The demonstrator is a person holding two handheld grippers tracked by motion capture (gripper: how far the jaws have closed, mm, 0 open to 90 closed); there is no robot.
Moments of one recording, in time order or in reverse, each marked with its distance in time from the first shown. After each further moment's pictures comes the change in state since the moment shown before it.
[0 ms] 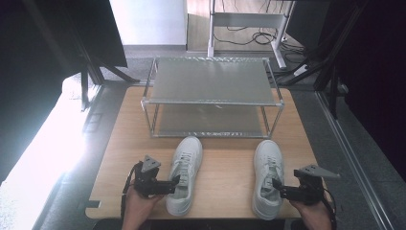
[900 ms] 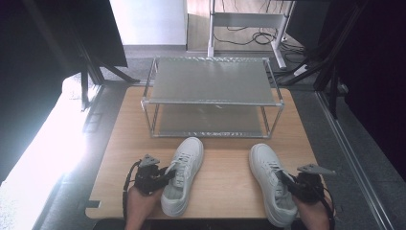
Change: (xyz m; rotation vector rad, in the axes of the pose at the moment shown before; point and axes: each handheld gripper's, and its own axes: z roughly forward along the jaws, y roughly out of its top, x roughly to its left) left arm 0.014 -0.003 0.003 0.038 -0.124 -0.097; right arm -0.007 0.000 0.001 0.108 -0.072 0.018
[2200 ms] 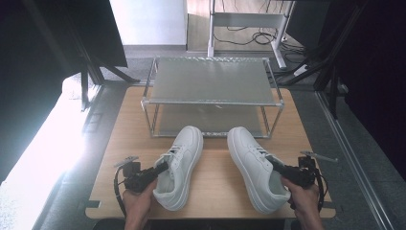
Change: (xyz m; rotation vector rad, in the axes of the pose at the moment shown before) left arm 0.021 -0.012 -0.019 -0.267 -0.182 -0.367; right arm 0.002 0.036 0.021 -0.164 0.467 0.334
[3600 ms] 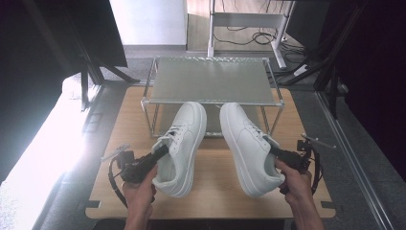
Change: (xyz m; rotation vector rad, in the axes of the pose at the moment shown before) left arm -0.054 0.042 -0.022 -0.179 -0.095 -0.010; right arm 0.038 0.041 0.007 -0.115 0.195 0.135
